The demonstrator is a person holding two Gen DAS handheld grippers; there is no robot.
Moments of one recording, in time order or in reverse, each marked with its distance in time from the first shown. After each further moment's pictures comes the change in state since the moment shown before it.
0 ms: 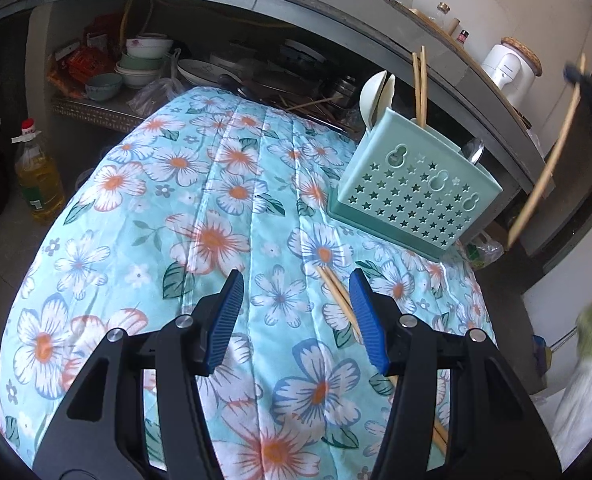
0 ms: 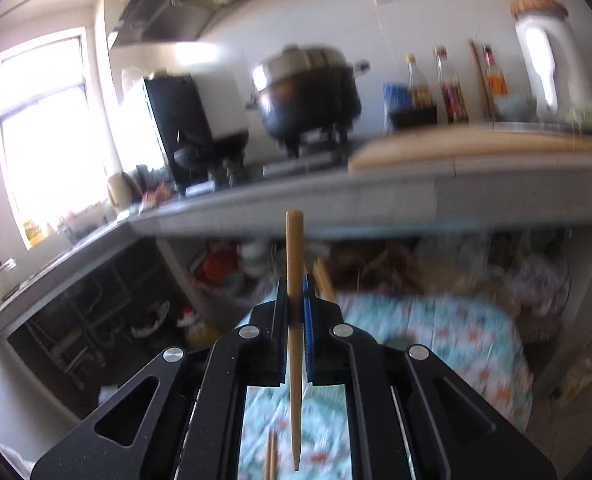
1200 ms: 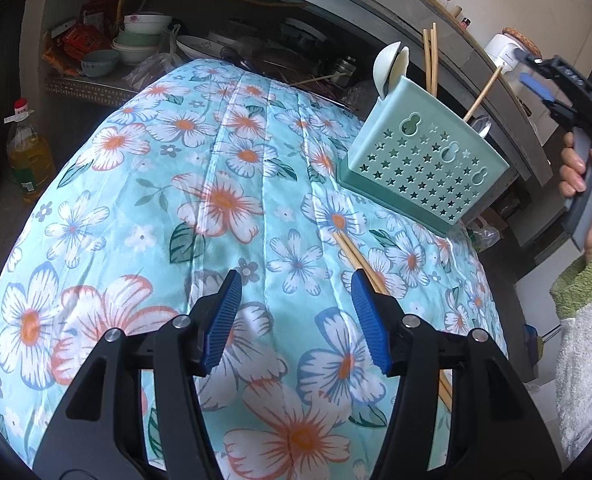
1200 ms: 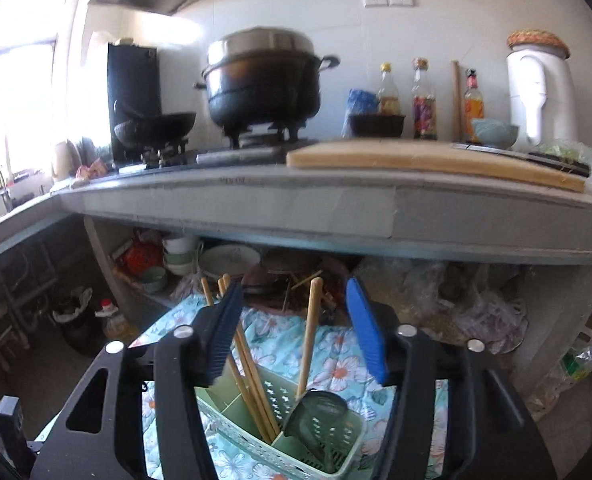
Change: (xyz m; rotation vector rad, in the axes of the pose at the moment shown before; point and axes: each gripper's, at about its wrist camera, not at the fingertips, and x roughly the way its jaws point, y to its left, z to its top) left arm 0.011 0.018 -0.018 -0.009 0.062 -0.027; right arm 0.064 -0.034 -0.021 -0.107 -0.002 -0.195
